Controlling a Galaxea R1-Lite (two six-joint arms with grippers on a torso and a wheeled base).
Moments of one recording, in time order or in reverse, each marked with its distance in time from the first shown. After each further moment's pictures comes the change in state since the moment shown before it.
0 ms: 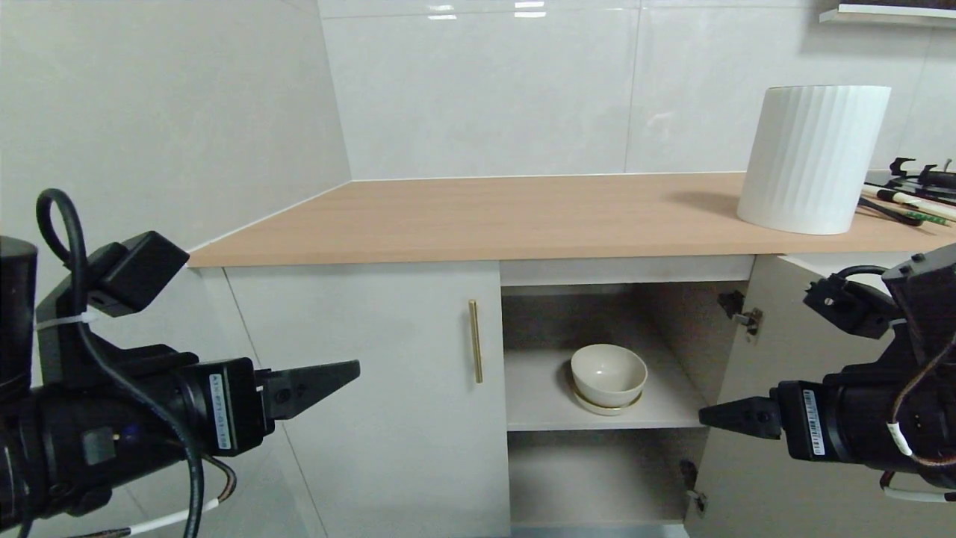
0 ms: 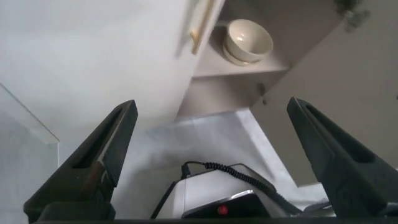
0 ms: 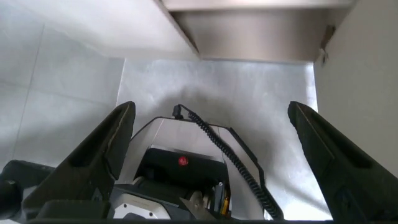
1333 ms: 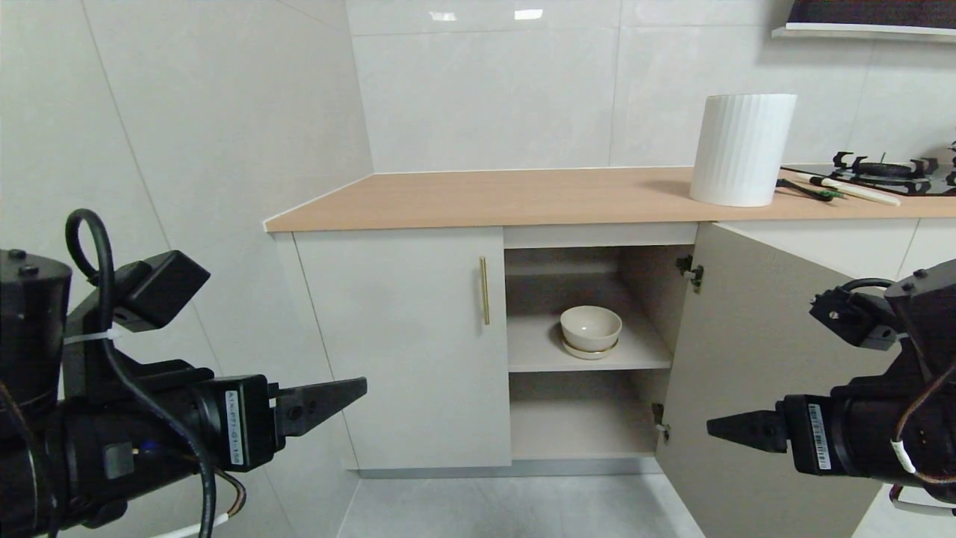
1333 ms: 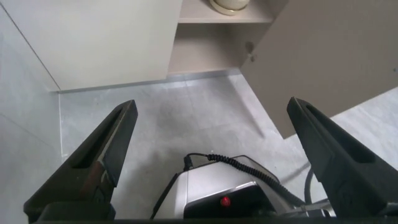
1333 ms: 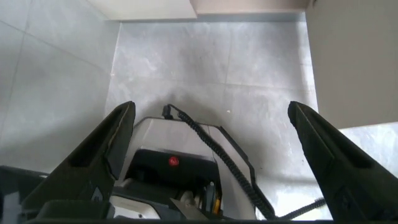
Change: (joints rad) left arm -0.008 0.018 0.024 0.001 -0.002 0.001; right arm 0.003 -0.011 0.039 -0.002 -0.049 -0.003
